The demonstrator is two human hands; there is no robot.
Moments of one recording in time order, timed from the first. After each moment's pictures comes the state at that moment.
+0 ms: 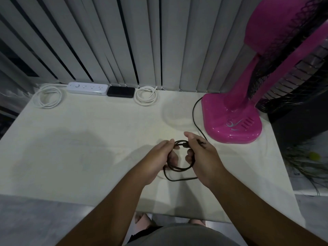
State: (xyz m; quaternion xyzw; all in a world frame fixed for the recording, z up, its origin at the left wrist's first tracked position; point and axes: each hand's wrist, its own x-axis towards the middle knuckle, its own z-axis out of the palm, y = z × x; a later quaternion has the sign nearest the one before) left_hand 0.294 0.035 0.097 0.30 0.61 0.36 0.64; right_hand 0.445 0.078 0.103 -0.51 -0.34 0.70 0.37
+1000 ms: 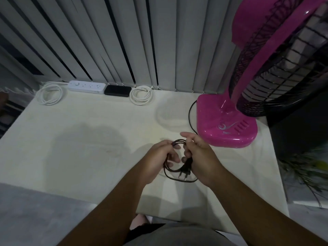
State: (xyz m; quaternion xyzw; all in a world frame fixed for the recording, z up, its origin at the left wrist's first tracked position) left_hand 0.349 0.060 0.095 0.25 0.63 0.39 0.63; right_hand 0.493 0.112 0.098 -0.48 -0.38 0.73 0.31
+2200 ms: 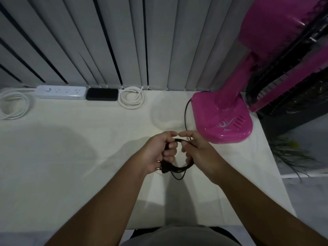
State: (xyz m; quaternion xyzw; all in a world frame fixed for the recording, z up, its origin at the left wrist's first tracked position) left_hand 0.279 0.107 0.091 0.11 0.46 0.39 0.79; right_hand 0.449 0.118 0.101 -0.55 -0.51 0.62 0.24
